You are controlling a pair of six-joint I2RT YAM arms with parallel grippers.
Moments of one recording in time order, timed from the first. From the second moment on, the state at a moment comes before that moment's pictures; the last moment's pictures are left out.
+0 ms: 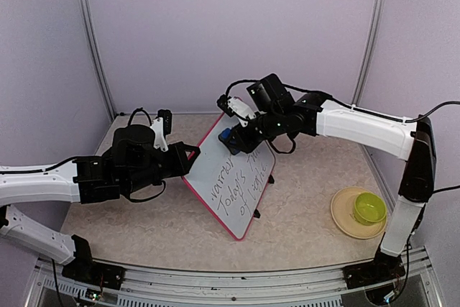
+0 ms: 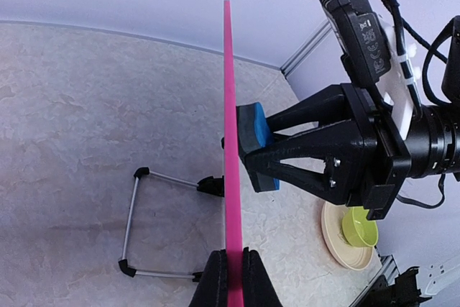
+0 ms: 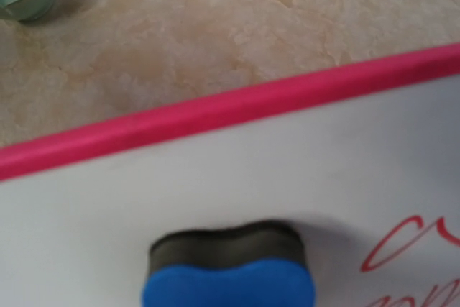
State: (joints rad) left arm -1.05 1.19 0.84 0.01 -0.37 -0.74; right arm 0.88 1.81 1.64 -0.52 -0.09 -0.03
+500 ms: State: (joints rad) left arm -1.05 1.18 0.83 0.01 -0.38 -0.74; right arm 0.88 1.74 1.41 -0.39 -0.08 -0.02
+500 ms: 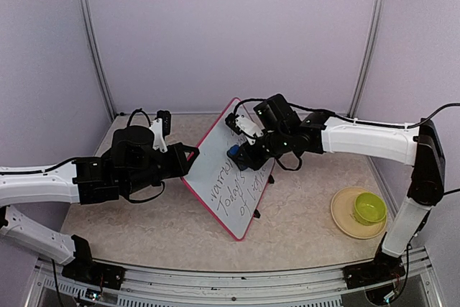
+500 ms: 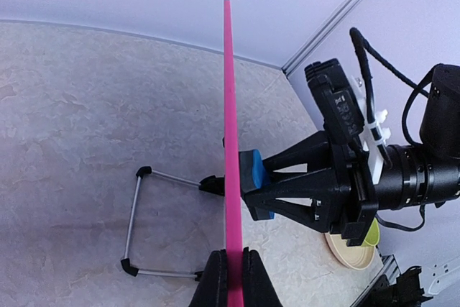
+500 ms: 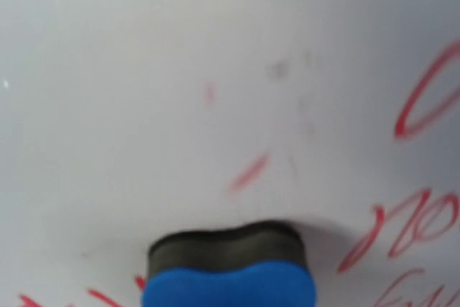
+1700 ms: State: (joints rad) left arm -1.05 1.18 0.82 0.02 -0.38 -0.74; right arm 0.88 1.75 1.44 -0.40 -0.08 0.00
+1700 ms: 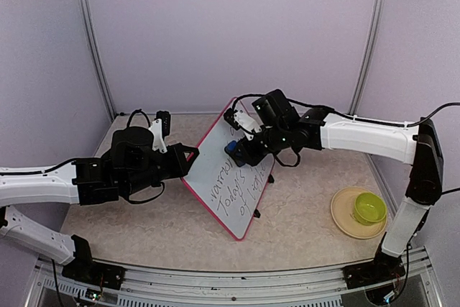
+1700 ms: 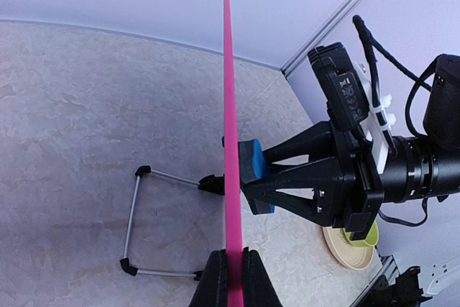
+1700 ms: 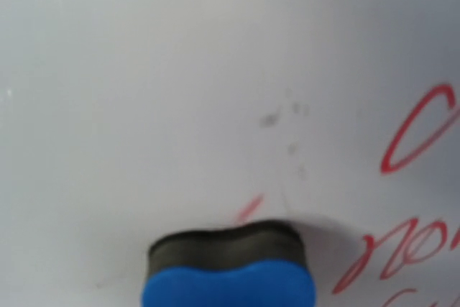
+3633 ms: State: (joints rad) left arm -1.06 1.18 0.82 0.02 -0.39 -0.75; right arm 0.88 1.79 1.49 -0.47 0.09 -0.04
